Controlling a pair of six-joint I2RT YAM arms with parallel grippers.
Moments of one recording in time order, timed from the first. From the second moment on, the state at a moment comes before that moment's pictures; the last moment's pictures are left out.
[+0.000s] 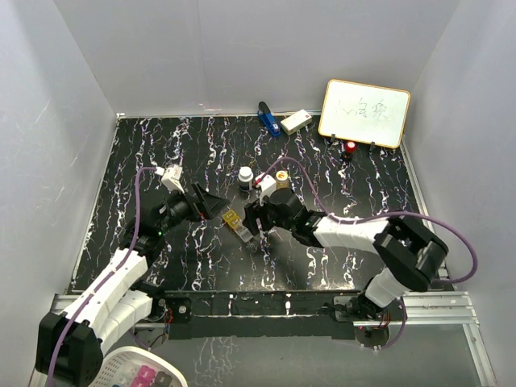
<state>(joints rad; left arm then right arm) -0.33 0.84 0.45 0.14 0.43 -0.69 0.85 1.56 0.72 0.33 -0.03 0.23</state>
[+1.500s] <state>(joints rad) -0.33 0.93 0.44 0.24 0.43 -0.68 0.57 1.66 0.95 0.24 0.23 0.13</state>
